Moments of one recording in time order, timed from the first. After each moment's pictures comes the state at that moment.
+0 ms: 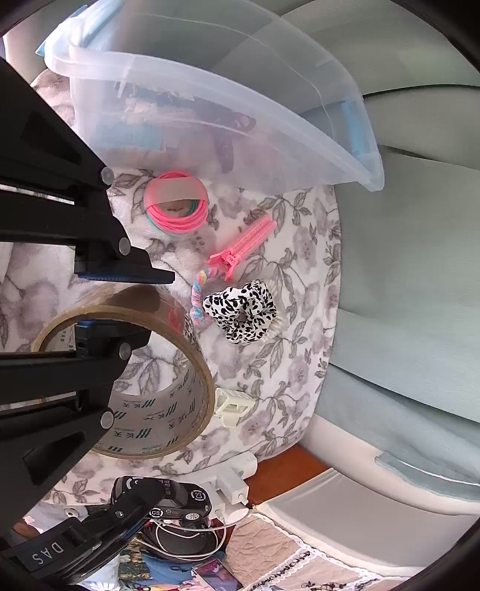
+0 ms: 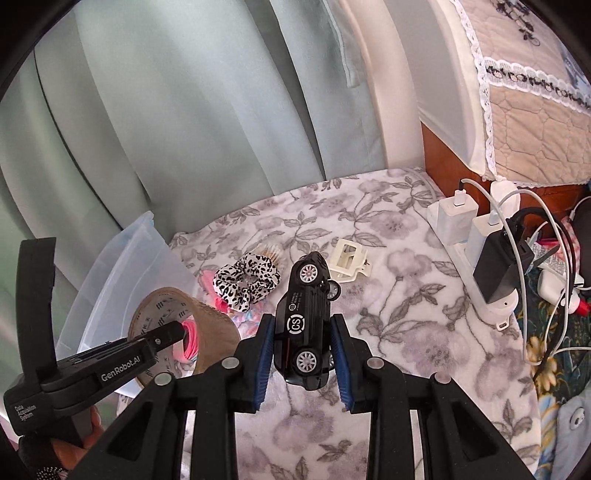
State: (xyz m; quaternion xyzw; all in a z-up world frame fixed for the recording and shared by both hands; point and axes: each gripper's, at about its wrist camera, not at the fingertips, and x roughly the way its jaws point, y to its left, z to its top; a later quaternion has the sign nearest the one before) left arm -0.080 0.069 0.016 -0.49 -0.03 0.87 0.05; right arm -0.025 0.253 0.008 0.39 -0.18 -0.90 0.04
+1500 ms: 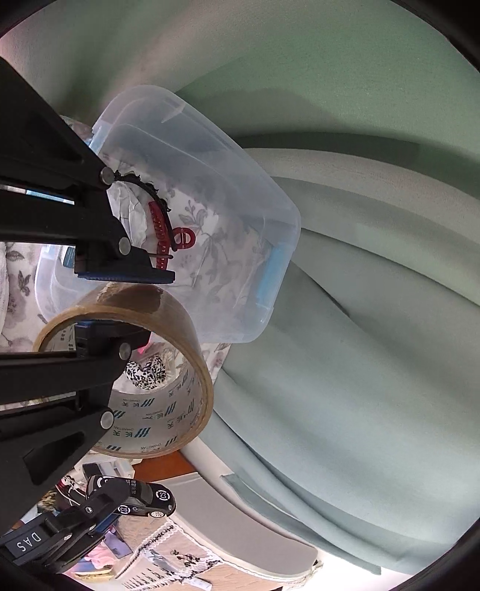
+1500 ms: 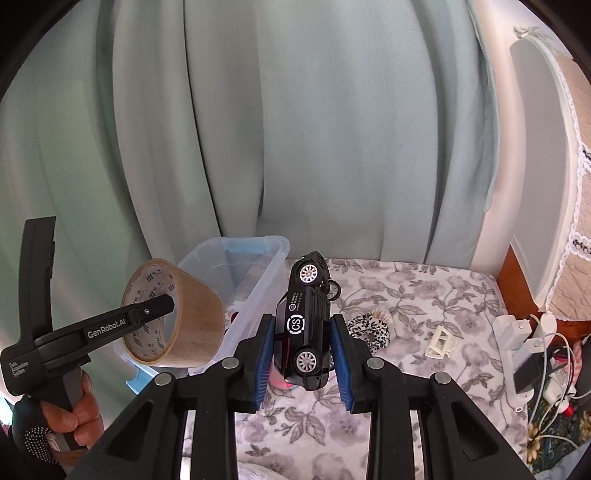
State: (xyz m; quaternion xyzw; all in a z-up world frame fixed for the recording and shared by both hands) left arm -0.022 -0.111 0.097 -0.35 -0.18 0.92 0.00; right arm -0.006 0.102 0.121 0.31 -0.03 -0.94 0.14
